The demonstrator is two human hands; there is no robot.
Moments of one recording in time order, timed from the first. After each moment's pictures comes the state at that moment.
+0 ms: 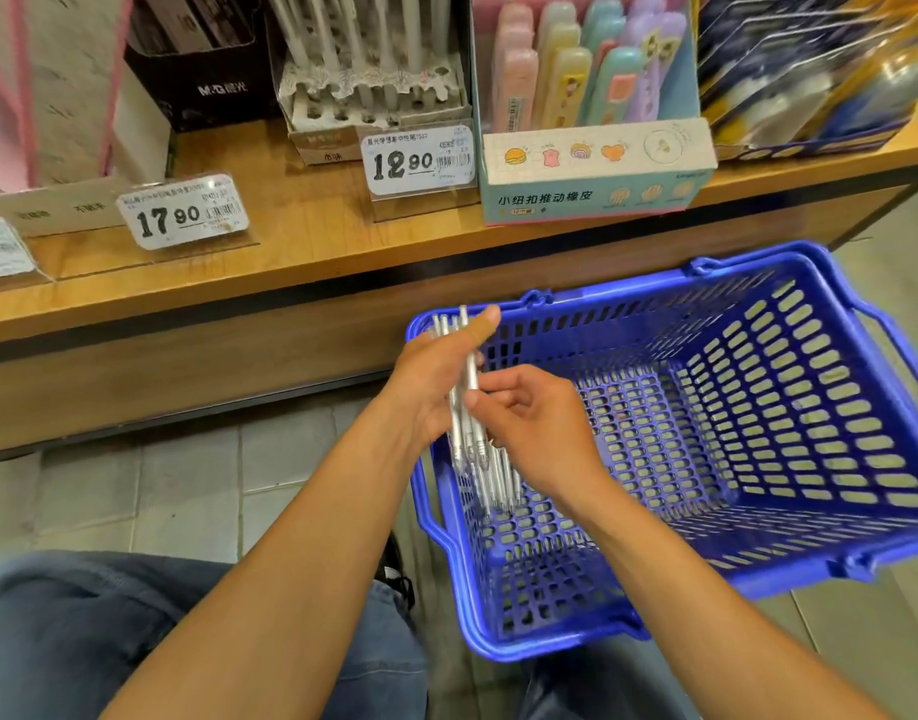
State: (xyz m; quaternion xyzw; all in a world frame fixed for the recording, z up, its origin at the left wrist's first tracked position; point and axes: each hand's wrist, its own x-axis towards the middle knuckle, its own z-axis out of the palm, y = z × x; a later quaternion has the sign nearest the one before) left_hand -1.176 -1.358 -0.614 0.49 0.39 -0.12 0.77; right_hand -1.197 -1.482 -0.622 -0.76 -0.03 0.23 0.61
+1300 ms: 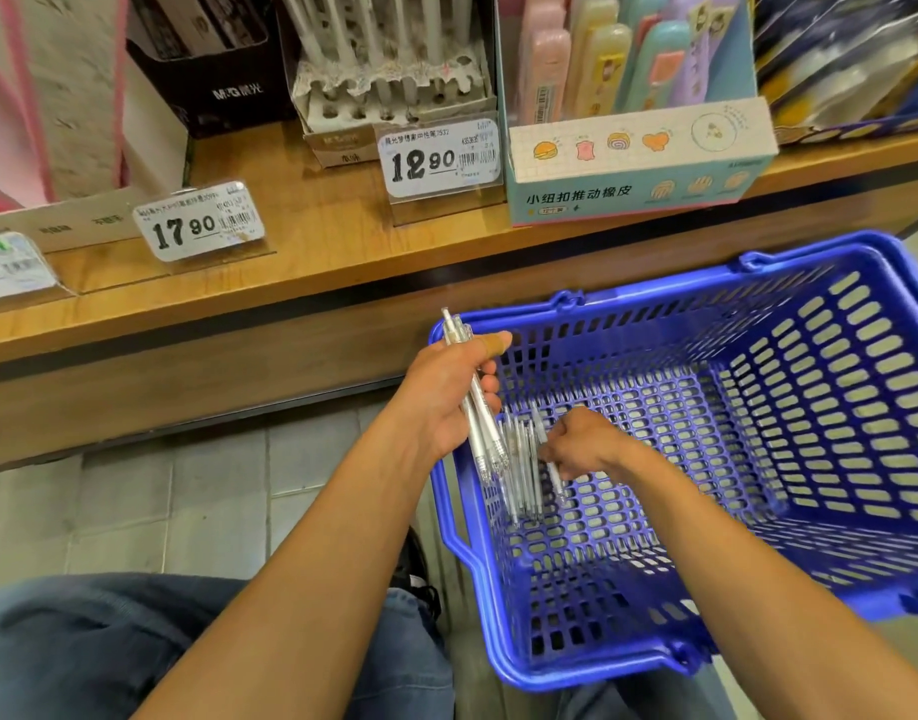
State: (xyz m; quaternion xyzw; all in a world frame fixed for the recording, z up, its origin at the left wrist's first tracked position) left_hand -1.179 -1.345 -0.614 0.47 0.41 -0.14 0.77; right_hand -1.131 -1.516 -0.751 -0.84 -0.03 0.48 0.27
